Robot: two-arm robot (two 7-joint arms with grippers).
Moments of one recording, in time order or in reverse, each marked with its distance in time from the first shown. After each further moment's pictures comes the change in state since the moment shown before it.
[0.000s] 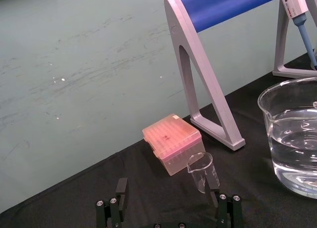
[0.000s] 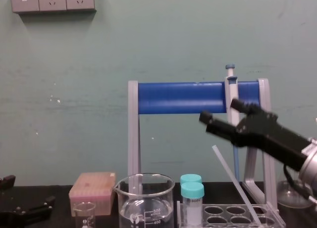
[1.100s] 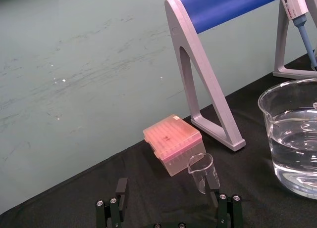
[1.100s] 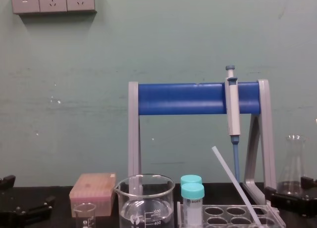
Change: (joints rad) left arm 0.000 0.000 0.000 0.000 0.000 0.000 0.000; right arm -0.286 0.111 0.117 -0.346 -0.125 0.540 -0.297
